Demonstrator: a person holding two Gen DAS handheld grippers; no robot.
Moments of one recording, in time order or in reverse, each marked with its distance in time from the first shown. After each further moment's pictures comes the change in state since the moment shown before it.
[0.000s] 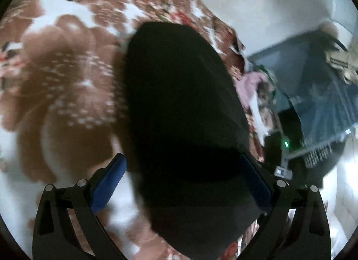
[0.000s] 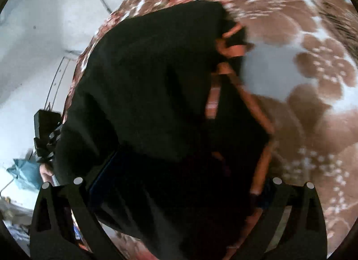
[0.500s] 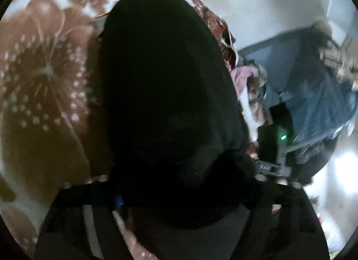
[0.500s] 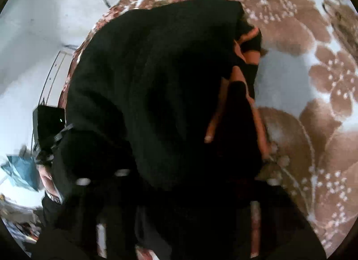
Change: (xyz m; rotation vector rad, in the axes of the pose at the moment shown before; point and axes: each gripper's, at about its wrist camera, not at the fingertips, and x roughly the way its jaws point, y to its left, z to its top) left arm 0.042 -0.014 -0.008 0.008 0.036 -0.069; right arm 0.010 0.014 0.010 -0.045 0.008 -0.036
